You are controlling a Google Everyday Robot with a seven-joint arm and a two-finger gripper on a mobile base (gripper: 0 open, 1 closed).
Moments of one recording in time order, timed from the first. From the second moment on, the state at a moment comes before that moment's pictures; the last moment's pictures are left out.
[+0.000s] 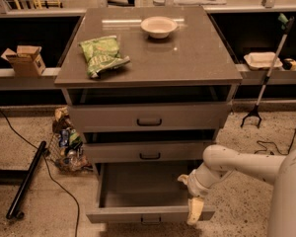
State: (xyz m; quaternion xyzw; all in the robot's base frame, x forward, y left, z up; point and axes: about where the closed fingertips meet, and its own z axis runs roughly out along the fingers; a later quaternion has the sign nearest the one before) arm 0.463 -0.146 0.383 -0.69 0.68 0.22 0.10
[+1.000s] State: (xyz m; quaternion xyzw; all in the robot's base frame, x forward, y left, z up) arm 0.423 -0.168 0.259 -0.68 0.69 0.25 0.08
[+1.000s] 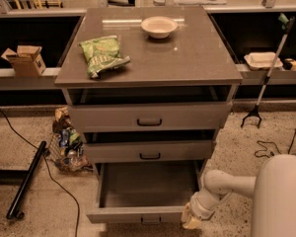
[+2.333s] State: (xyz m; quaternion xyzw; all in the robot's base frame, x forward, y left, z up) arm 0.427 -0.170 0.208 -0.68 0.68 0.26 0.08
